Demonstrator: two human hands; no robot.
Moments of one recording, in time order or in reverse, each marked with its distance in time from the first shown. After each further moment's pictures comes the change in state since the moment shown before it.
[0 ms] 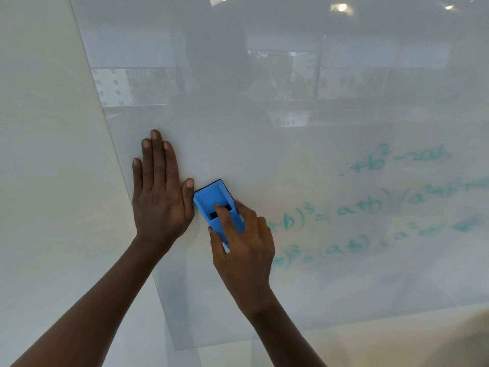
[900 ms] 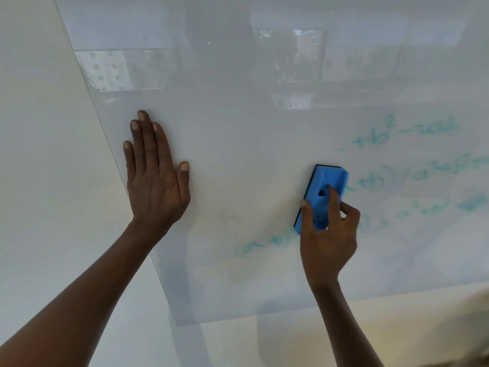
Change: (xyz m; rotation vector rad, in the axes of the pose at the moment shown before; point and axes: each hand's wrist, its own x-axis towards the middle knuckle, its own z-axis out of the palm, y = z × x) left_hand -0.011 0.009 -0.003 -0.006 -0.021 -0.040; right_hand -0.019 0.111 -0.052 0.007 0.214 0.578
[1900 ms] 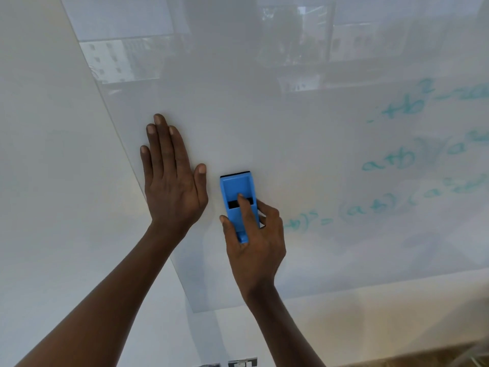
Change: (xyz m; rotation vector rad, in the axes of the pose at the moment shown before) left_hand -0.035 0.000 0.010 -0.007 0.005 0.017; right_hand -0.118 -0.062 0.062 0.129 -0.162 -0.267
